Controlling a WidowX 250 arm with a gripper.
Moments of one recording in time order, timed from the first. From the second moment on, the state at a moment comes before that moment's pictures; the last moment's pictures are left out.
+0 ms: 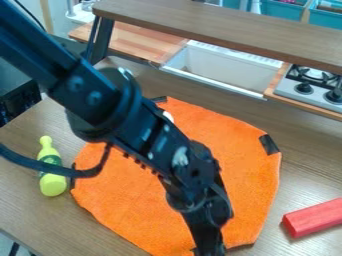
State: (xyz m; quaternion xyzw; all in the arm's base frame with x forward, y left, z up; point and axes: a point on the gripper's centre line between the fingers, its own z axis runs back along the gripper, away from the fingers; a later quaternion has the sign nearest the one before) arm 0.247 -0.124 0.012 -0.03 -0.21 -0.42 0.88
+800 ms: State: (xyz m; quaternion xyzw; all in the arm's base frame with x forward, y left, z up) arm 0.256 -0.134 -0.010 -0.01 -0.21 -0.42 0.88
